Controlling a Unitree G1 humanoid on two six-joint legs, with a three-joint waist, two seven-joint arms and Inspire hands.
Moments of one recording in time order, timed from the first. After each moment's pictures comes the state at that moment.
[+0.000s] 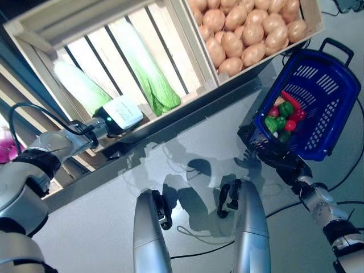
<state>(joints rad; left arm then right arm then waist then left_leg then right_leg) -1.06 1.03 -1.09 0.88 1.01 -0.40 0.51 -0.38 -0.66 0.28 0.77 1.15 -0.11 0.27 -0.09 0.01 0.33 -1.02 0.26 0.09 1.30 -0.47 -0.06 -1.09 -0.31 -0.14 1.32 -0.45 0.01</state>
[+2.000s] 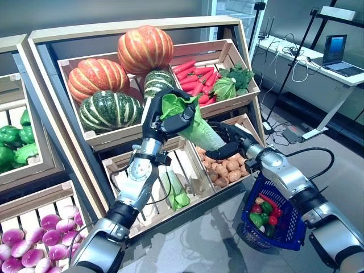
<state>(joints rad) -0.52 0.38 -0.35 0.33 -0.57 -0.42 0.07 -0.72 -0.55 0.55 0.44 0.44 0.17 0.15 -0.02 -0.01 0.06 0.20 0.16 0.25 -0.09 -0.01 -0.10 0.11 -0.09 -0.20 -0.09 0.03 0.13</state>
